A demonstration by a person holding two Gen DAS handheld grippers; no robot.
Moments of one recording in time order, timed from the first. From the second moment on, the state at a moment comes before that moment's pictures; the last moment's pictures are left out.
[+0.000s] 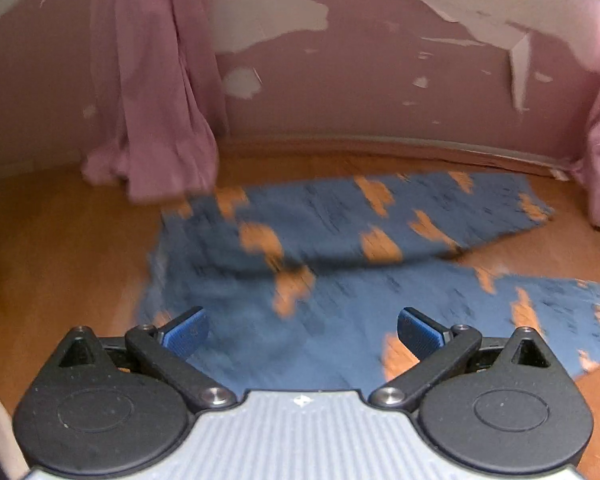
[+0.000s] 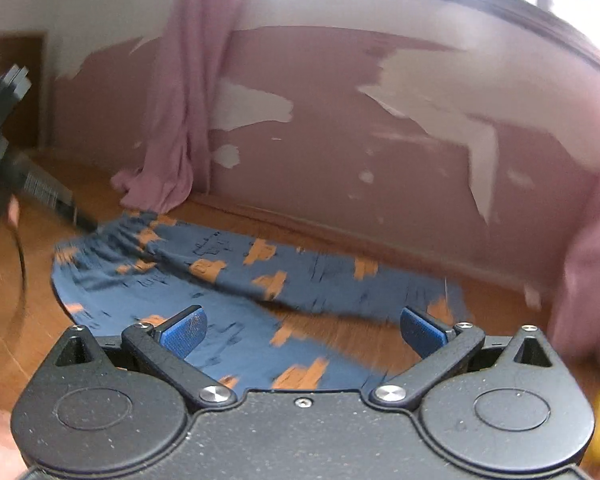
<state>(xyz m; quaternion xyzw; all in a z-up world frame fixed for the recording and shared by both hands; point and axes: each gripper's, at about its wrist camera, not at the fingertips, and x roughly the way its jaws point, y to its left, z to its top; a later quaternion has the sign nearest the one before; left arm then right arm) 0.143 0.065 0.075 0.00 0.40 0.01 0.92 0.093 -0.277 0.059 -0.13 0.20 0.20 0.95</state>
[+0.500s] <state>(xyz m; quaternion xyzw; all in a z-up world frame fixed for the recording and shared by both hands) 0.366 0.060 0.029 0.18 0.36 -0.15 0.90 0.376 -0.213 0.017 -0.31 0.28 0.33 0.85</state>
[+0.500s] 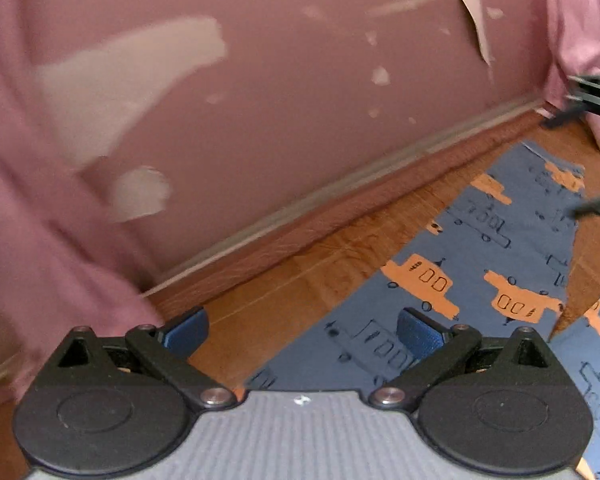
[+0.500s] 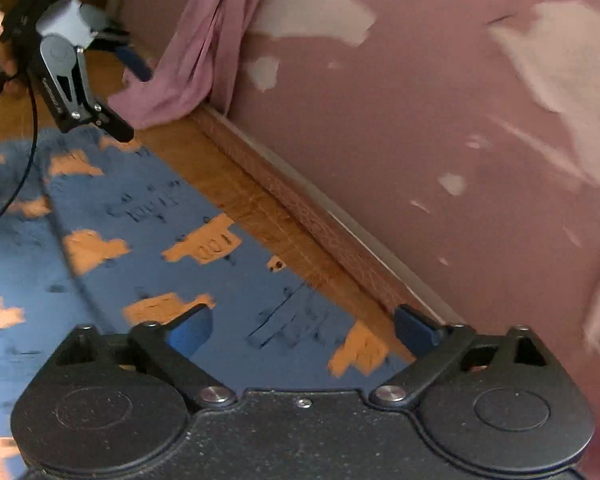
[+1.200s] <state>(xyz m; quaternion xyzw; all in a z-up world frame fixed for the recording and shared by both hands) 0.418 0.055 -0.036 0.16 0.46 -0.24 0.84 0.503 -0.255 -0.049 -0.19 0.38 0.38 0.82</state>
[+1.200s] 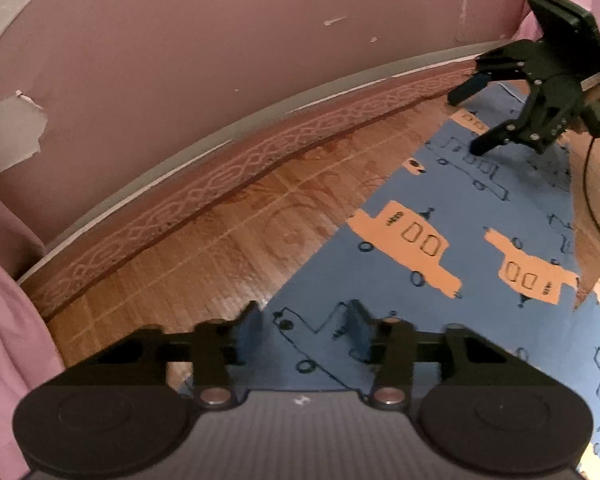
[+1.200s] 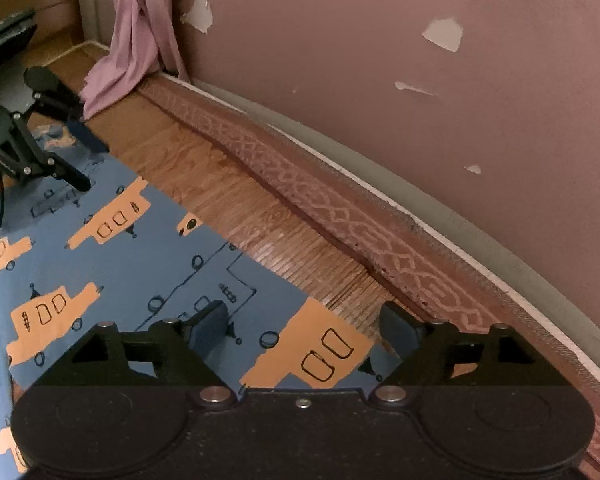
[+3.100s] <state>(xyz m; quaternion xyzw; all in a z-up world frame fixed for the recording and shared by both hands) 0.372 0.217 -0.020 0.02 0.41 -0.07 0.91 0.500 -0.108 -0.019 -0.25 0.24 0.42 0.84</state>
